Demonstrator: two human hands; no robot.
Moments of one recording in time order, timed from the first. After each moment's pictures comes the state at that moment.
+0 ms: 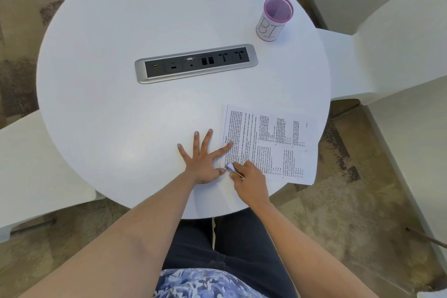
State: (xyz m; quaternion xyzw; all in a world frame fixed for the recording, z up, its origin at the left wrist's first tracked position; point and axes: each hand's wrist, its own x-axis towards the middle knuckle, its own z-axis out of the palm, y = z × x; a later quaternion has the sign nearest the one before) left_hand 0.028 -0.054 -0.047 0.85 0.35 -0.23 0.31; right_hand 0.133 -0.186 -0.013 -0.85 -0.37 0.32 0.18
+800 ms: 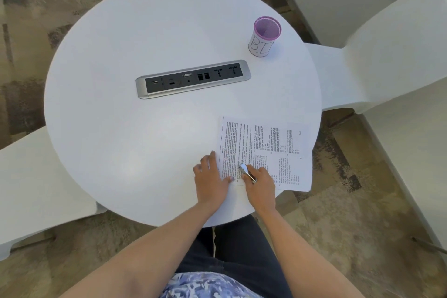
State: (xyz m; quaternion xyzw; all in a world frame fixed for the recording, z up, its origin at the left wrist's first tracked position) left_hand 0.050 -0.110 -0.015 0.76 0.54 -0.03 0.38; right_hand 0.157 -0.202 -0.022 -0.89 -0.26 0.26 0.25
